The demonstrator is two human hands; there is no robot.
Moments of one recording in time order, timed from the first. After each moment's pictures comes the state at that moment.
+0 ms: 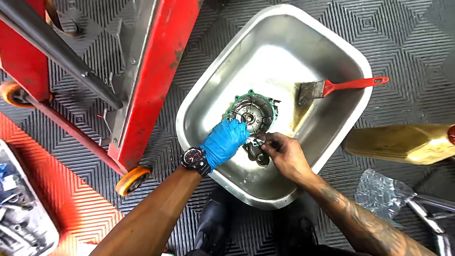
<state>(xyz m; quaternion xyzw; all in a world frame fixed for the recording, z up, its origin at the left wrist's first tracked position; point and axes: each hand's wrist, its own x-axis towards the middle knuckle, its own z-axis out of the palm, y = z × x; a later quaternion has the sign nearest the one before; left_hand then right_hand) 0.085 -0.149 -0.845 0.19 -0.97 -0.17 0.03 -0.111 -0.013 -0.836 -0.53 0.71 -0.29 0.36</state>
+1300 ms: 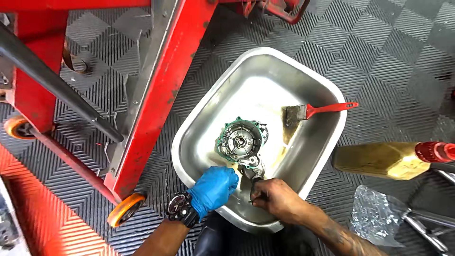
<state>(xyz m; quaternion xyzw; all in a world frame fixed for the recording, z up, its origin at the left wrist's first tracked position) 0.099 -0.118 -0.816 0.24 -0.88 -0.34 -0.23 -0.113 0.009 -0.817 -0.63 0.59 -0.07 0.50</state>
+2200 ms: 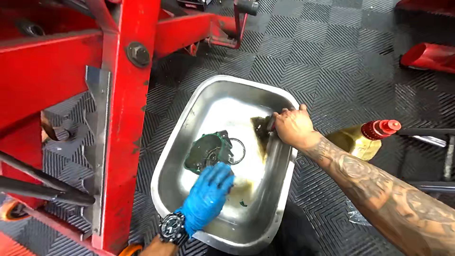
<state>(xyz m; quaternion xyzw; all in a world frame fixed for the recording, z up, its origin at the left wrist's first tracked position) 0.063 -0.127 -0.813 0.14 -0.98 -0.13 0.11 -0.281 -0.086 -0.779 -0.55 0.82 0.13 0.06</state>
